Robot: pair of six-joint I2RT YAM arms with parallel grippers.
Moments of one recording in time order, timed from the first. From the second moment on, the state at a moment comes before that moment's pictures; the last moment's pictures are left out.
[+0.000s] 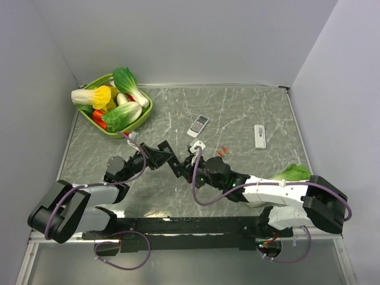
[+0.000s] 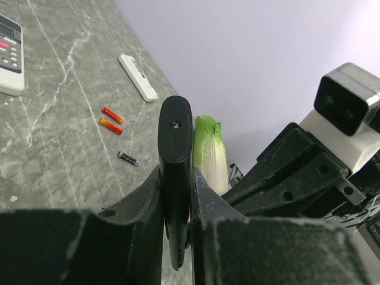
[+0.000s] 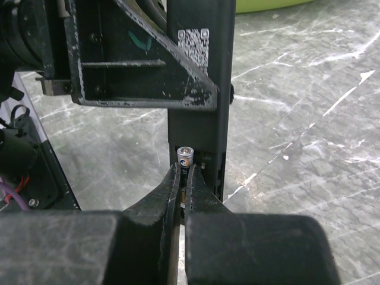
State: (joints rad) left arm -0.45 1.27 0.18 1.28 0.51 -0.95; right arm 1.07 1.25 0.57 0.47 0.11 0.26
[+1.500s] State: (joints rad) left arm -0.46 1.16 0.16 1.25 0.42 -1.02; right arm 1.09 1.24 0.55 0.57 0.10 0.20
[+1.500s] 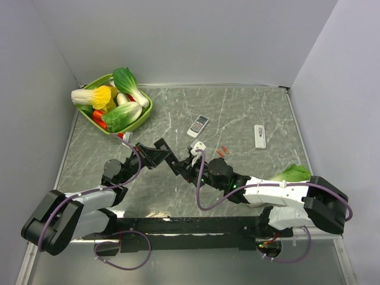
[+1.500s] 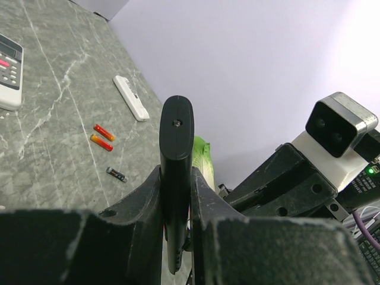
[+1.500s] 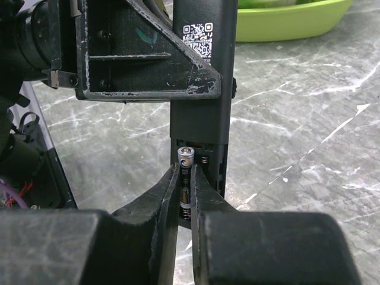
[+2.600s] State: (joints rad) left arm -0.46 1.13 0.11 1.25 0.32 -1.11; right arm 1.09 1.23 0.56 0.50 0.06 0.21
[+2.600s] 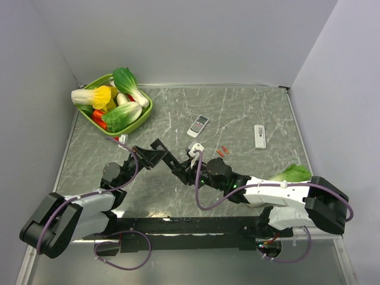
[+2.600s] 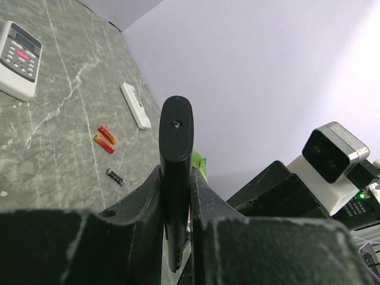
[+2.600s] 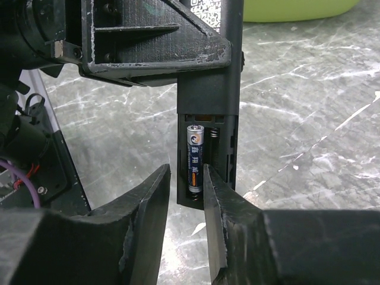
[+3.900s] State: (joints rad) left arm -0.46 1.15 0.17 1.28 0.37 -1.22; right arm 0.90 1.11 0.81 0.06 -0.32 -0.04
